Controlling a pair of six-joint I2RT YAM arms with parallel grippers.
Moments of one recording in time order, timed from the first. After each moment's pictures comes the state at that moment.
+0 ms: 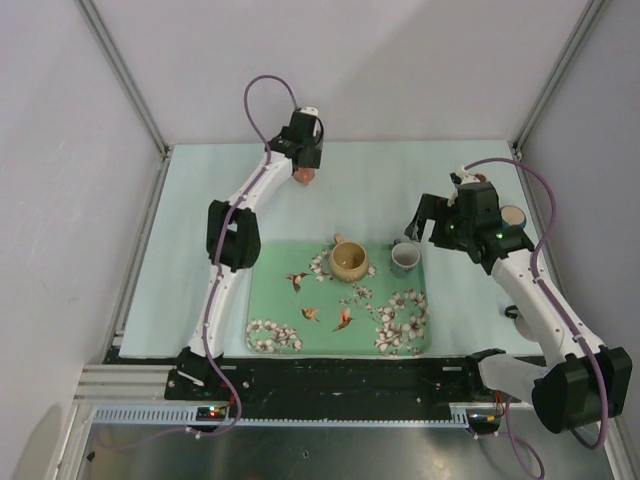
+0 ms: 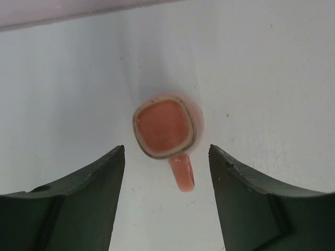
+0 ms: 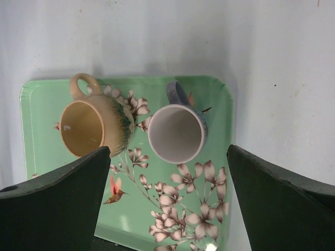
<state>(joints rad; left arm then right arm) -0.39 2.54 2.43 -0.61 -0.28 -0.12 0.26 1.14 1.01 -0.58 -0.11 0.43</state>
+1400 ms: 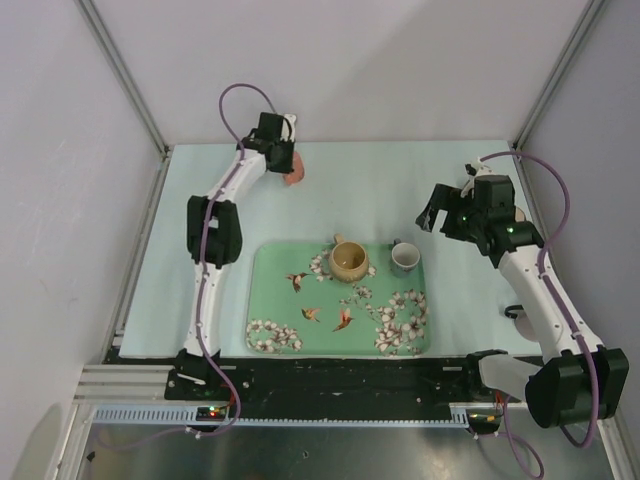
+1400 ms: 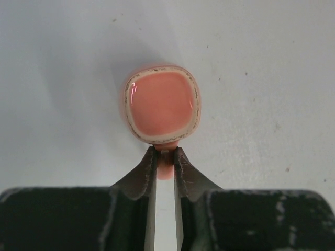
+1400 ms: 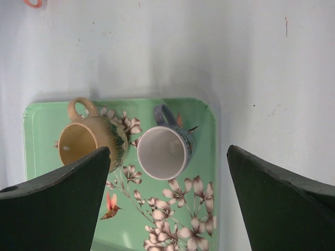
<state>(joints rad) -0.25 2.48 2.29 -0.61 0.05 -0.06 0.14 1.16 1.04 -0.55 -0.16 0.38</state>
